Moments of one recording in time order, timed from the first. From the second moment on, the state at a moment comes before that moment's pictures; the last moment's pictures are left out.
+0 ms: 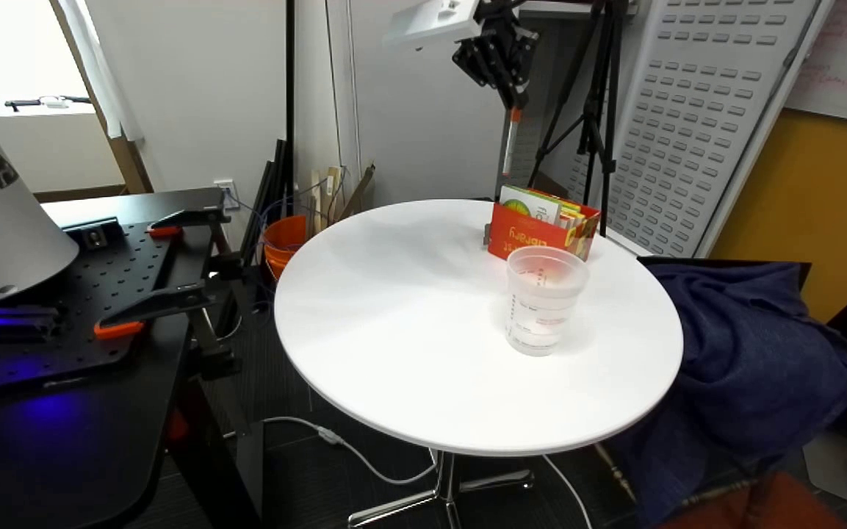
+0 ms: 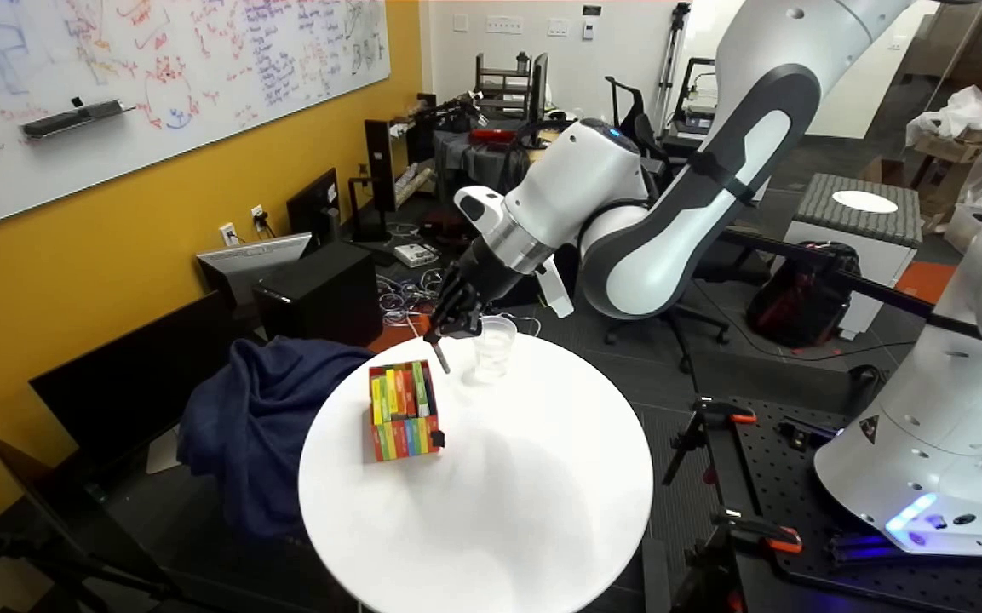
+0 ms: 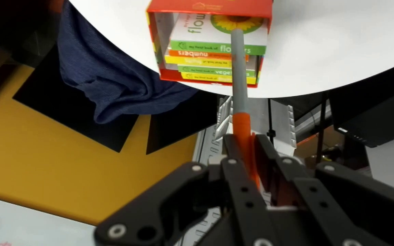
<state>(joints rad) -0.44 0.27 0.39 -2.39 -0.21 3.26 -0.35</state>
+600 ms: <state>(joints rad) -0.37 0.29 0.49 -2.25 -0.18 2.91 -0.34</state>
